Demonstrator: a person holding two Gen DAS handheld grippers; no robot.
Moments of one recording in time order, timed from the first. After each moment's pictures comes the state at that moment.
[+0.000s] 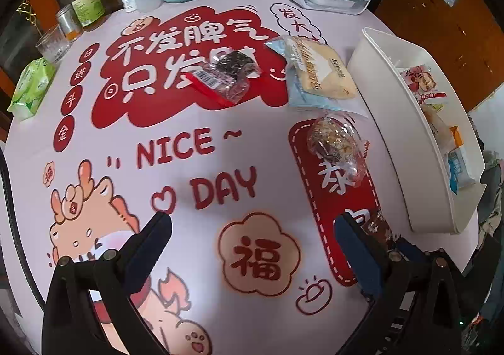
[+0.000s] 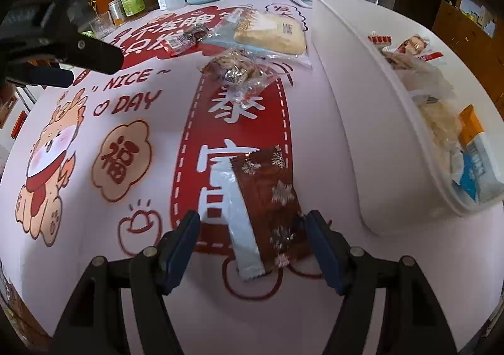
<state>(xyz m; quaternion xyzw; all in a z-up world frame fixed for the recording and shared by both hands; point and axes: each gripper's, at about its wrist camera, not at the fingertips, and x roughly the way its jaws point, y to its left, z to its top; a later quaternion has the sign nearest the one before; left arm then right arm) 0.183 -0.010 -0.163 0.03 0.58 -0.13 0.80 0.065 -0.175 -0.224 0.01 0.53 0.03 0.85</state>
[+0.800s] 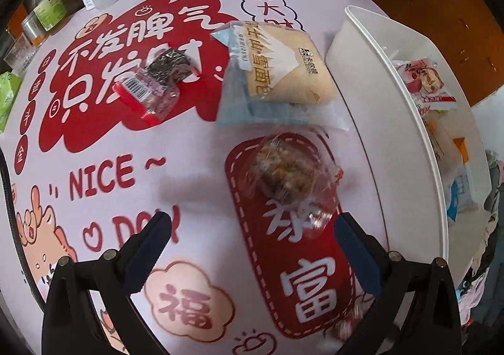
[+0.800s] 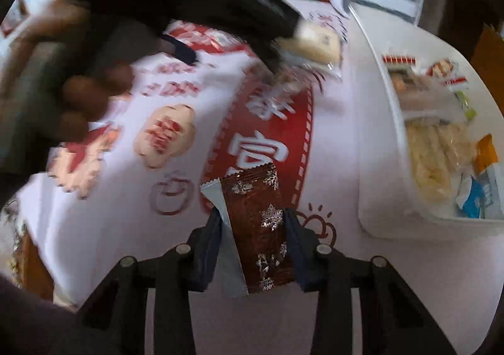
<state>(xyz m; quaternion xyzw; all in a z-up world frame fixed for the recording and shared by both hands) 0.229 -0.089 -0.196 0.03 0.61 -0.13 0.78 0.035 -0.190 -0.176 0.00 0.51 0.17 0.84</state>
